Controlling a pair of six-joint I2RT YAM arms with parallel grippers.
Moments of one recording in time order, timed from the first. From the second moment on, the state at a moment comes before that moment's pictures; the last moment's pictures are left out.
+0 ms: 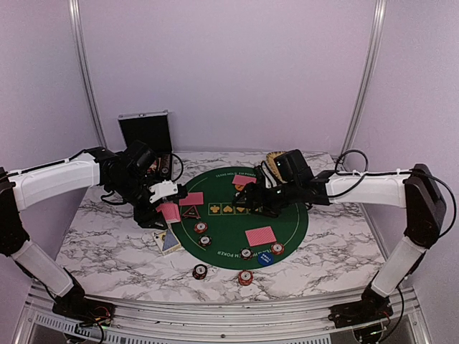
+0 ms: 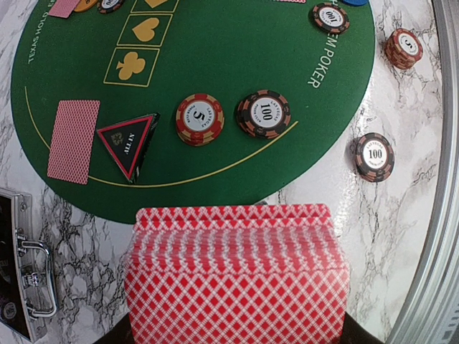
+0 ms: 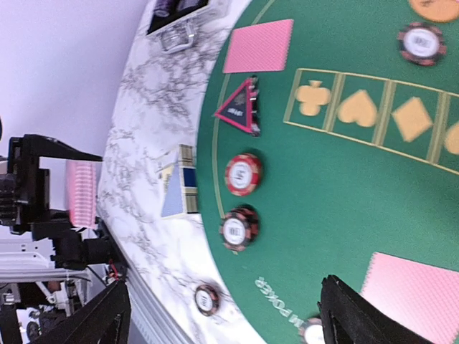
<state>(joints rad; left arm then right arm) -0.60 1.51 1.19 -0.87 0.25 0.67 0.69 1.65 1.08 -0.16 -0.44 0.70</state>
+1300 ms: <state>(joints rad) -0.60 1.51 1.20 -0.87 0.27 0.66 0.96 2.27 1.51 0.57 -0.70 1.24</state>
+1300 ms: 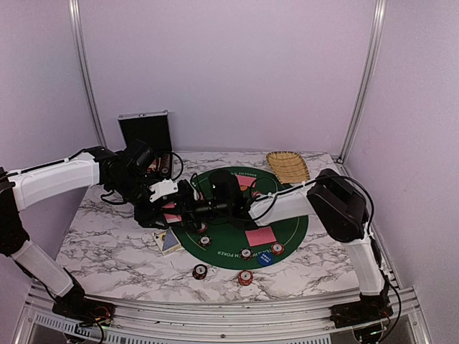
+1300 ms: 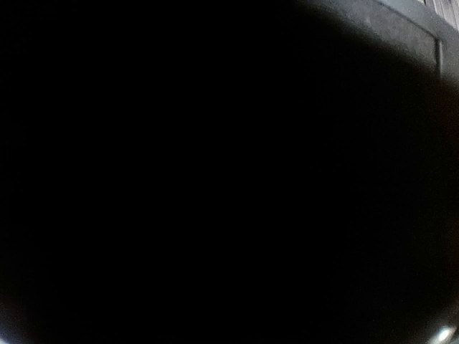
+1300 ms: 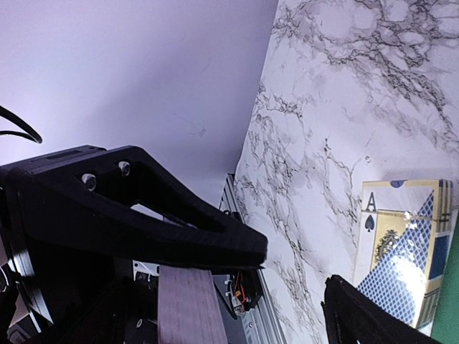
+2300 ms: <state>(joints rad) -0.60 1.51 1.20 -0.88 0.28 0.66 0.93 2.24 1.45 0.55 -0.66 1.21</state>
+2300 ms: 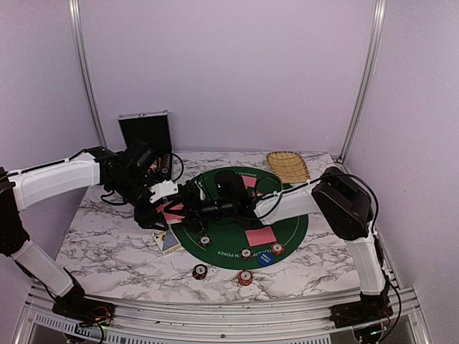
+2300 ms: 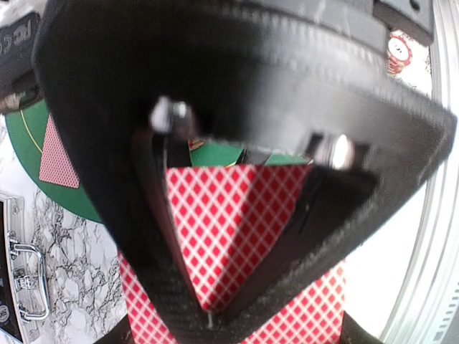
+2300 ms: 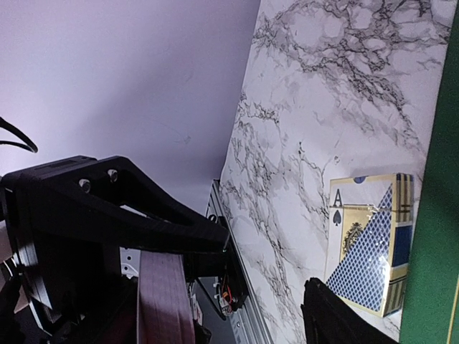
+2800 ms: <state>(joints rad) -0.60 1.51 1.20 -0.89 0.26 0.66 0.91 2.17 1.38 0.55 -0.66 1.18</state>
